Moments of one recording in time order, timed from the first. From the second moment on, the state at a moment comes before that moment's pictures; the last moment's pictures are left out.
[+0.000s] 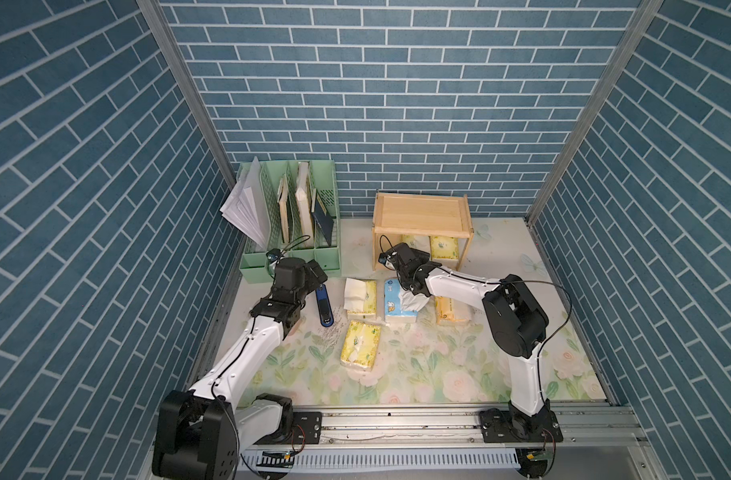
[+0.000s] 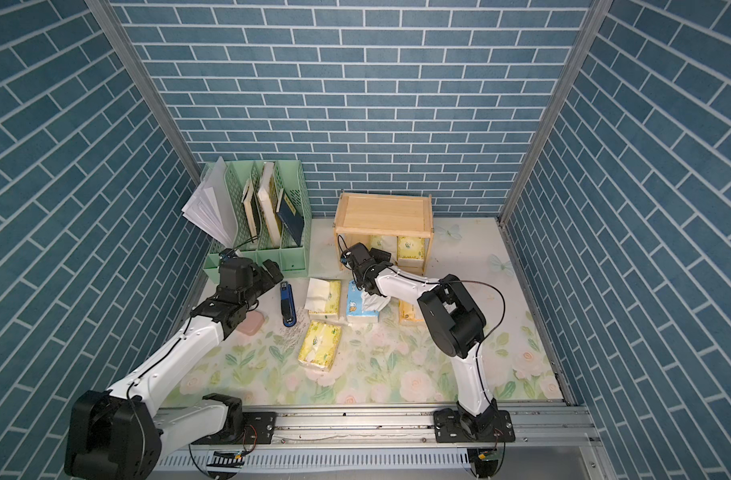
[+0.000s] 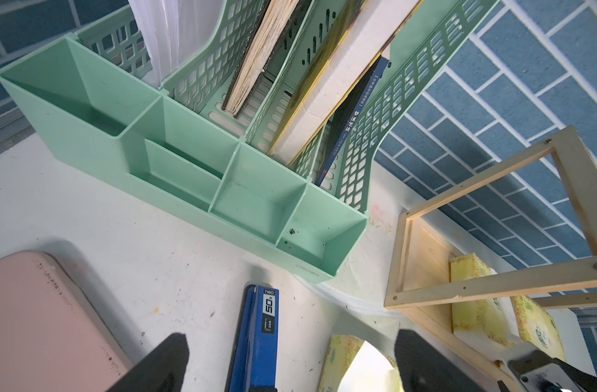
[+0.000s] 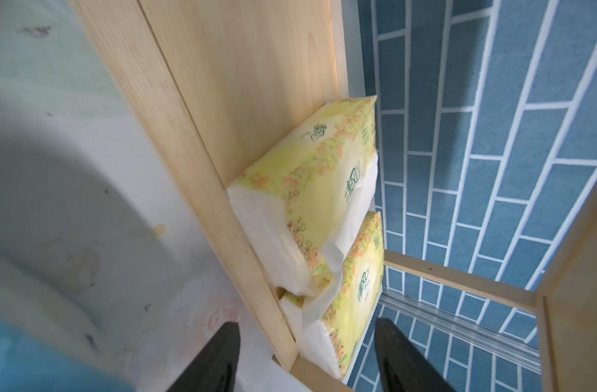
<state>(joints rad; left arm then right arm) -0.20 1.15 0.74 -0.17 -0.22 -0.70 0.78 2.06 1.47 -0.26 0.72 -0.82</state>
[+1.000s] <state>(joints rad) -0.20 1.22 0.74 -0.16 -0.18 -0.74 0.67 2.22 1.62 -0.26 0.57 -1.00</state>
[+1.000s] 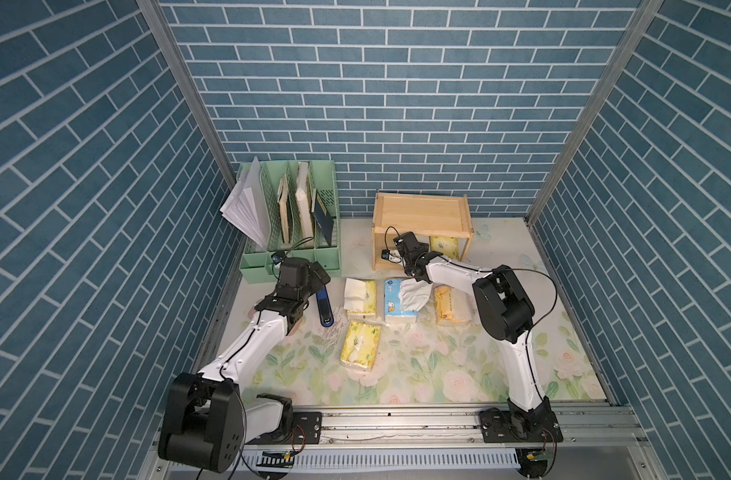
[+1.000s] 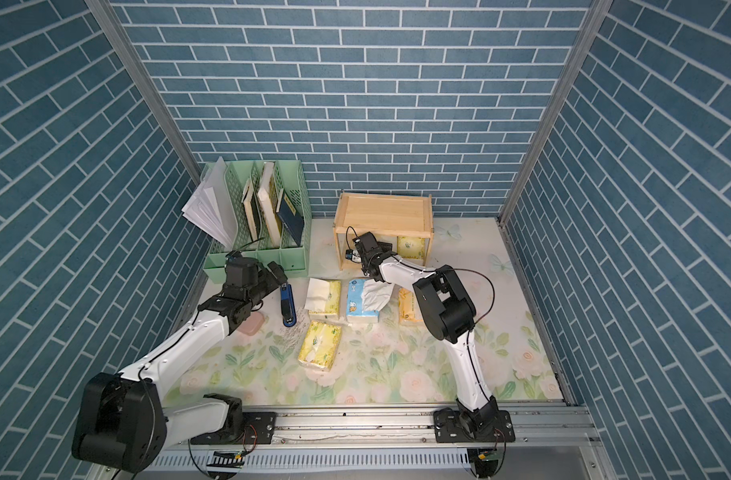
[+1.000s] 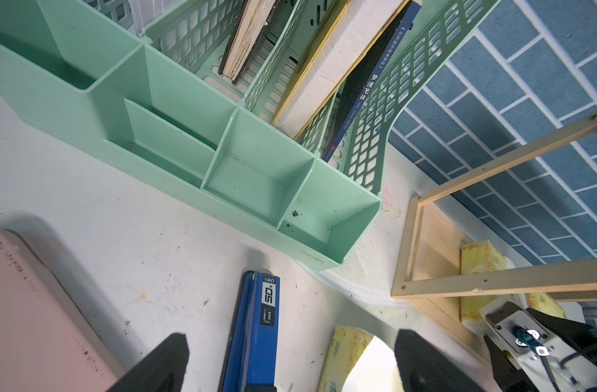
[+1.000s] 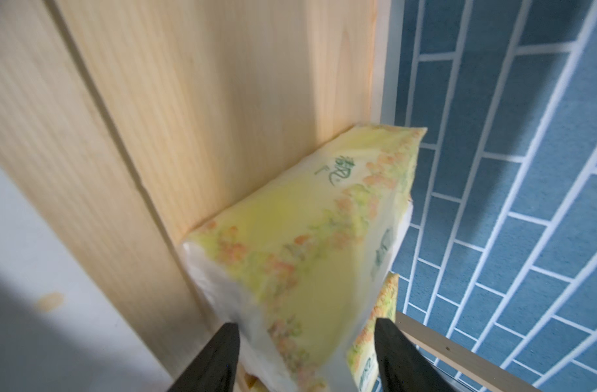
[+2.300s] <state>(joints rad) -0.20 1.26 0.74 -0.15 -0.17 -0.75 0.74 1.99 1.49 -0.24 0.58 -1.02</state>
